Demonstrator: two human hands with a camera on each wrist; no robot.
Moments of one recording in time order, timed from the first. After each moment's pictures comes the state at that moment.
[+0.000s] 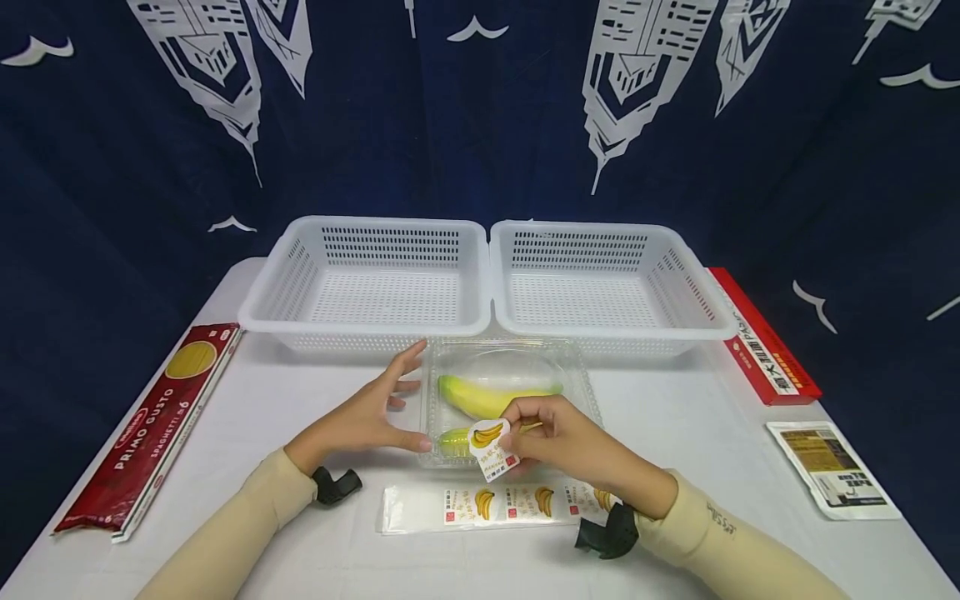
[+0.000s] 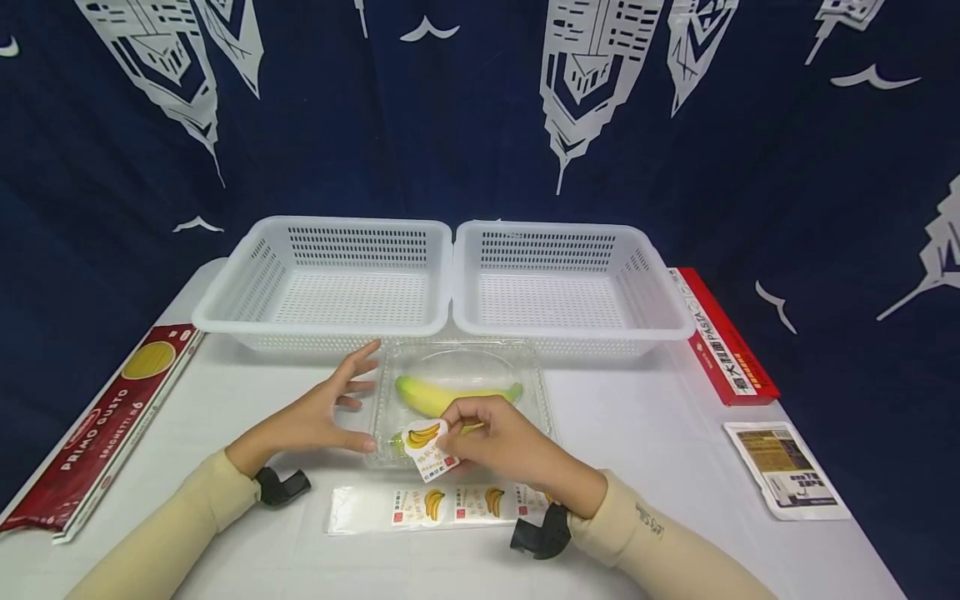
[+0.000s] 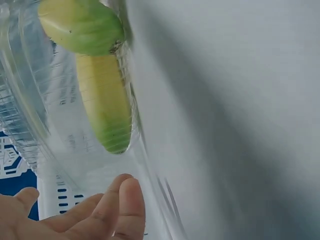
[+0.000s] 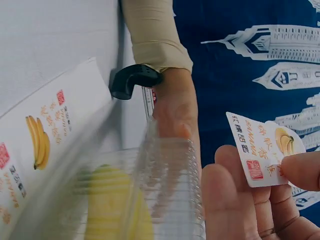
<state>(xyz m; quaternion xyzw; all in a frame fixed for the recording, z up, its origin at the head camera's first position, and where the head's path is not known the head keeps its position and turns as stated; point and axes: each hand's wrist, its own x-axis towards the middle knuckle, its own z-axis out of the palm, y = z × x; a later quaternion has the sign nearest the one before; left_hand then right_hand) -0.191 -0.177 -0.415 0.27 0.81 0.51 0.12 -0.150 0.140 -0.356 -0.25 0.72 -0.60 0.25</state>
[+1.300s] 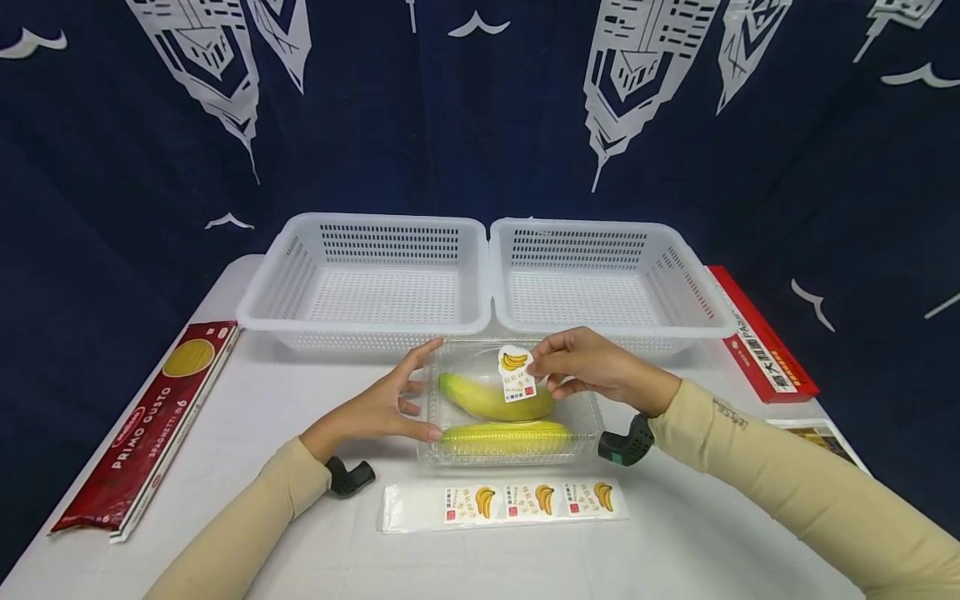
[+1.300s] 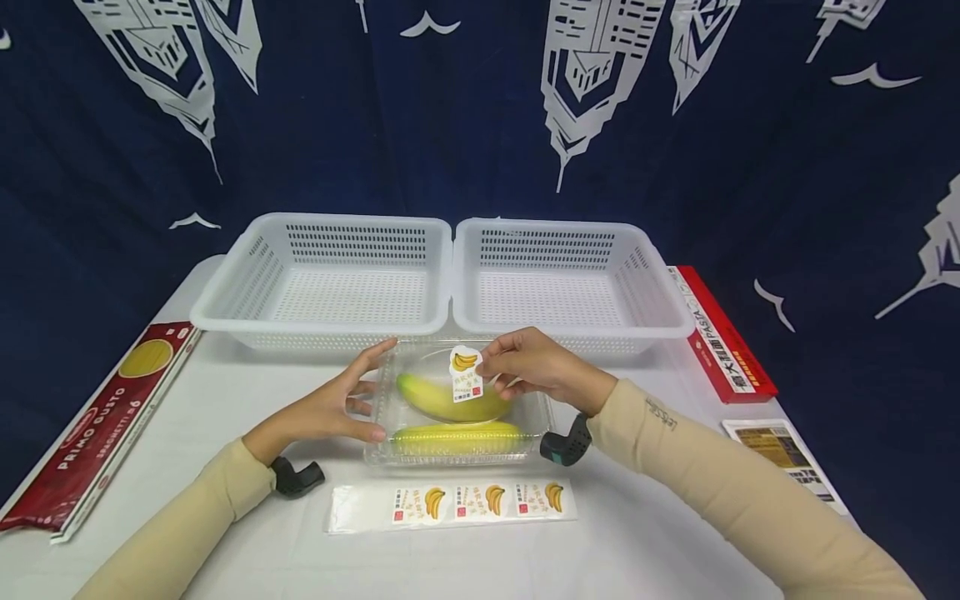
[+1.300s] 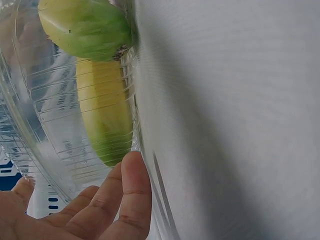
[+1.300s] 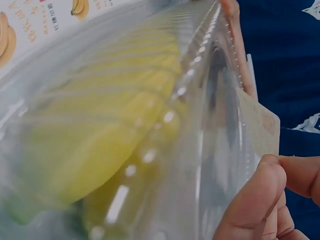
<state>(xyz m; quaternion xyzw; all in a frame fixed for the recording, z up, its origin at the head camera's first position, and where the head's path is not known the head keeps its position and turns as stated) -0.204 -0.166 -0.417 0.27 0.77 0.55 0.17 -0.231 0.166 -0.329 -0.08 0.78 -0.55 0.30</state>
